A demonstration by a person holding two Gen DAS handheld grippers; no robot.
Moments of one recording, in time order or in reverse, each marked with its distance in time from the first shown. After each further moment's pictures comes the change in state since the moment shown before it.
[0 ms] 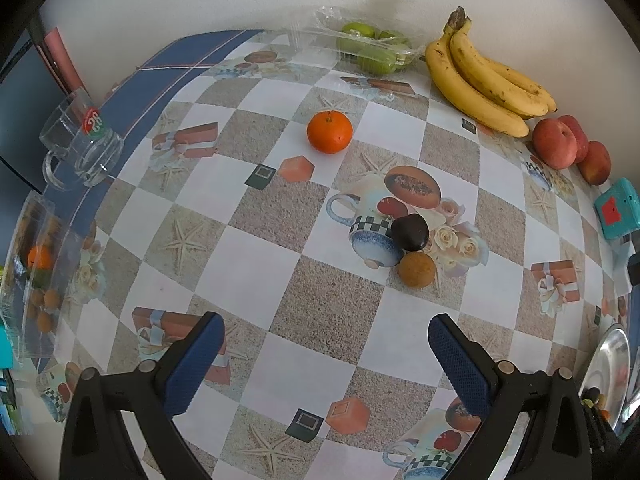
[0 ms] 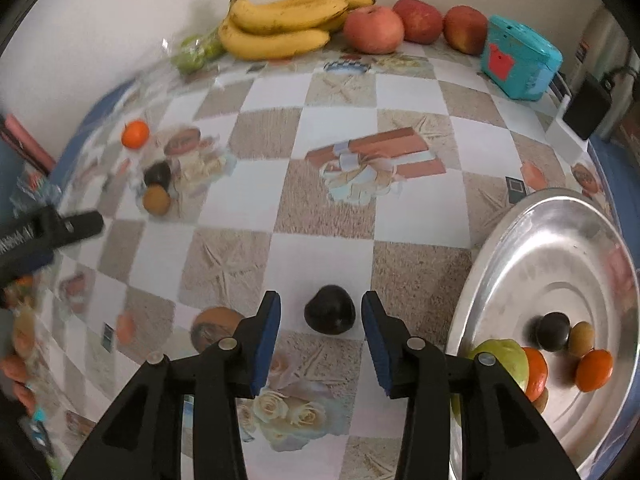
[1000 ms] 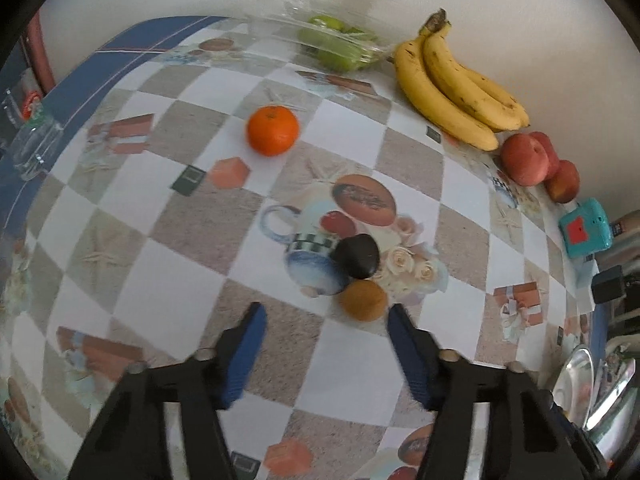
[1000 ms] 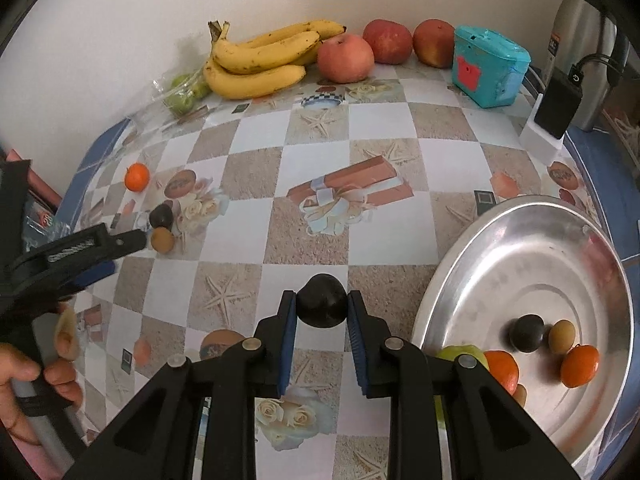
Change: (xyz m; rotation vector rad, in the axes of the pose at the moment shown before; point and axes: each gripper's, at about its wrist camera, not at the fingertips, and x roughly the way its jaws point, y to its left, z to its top) left arm 0.030 -0.013 0.015 -0.030 -0.005 -0.210; right arm -0.028 -0.021 0.008 0.105 -0.078 0.050
